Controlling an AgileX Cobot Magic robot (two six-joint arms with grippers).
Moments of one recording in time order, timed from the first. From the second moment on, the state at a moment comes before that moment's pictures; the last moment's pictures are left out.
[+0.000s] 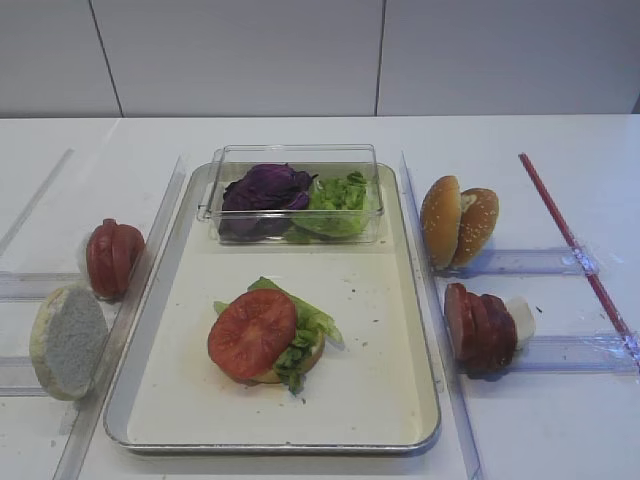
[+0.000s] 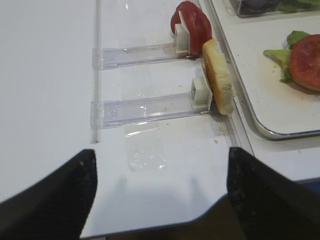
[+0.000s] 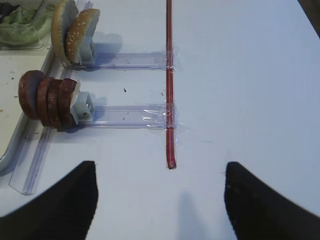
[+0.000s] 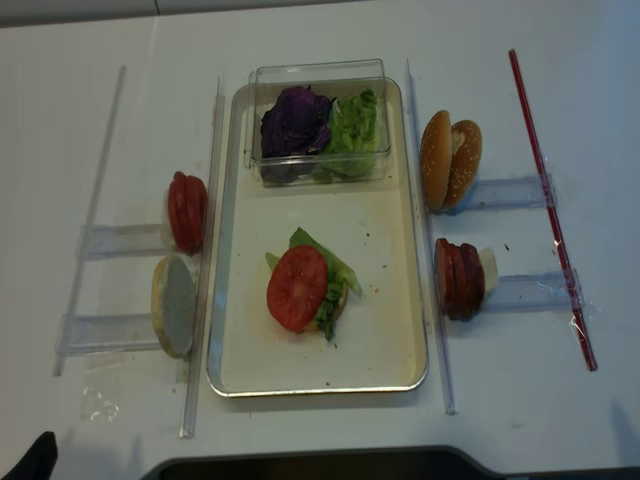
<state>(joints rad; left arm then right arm) -0.02 -0.01 -0.49 0.02 1.17 -0.04 -0.08 -0.02 -0.47 0.14 1.13 -0.10</state>
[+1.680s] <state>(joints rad) -0.02 -0.01 -0.49 0.02 1.17 -0.04 -0.08 -0.02 -0.47 0.14 1.13 -0.10</state>
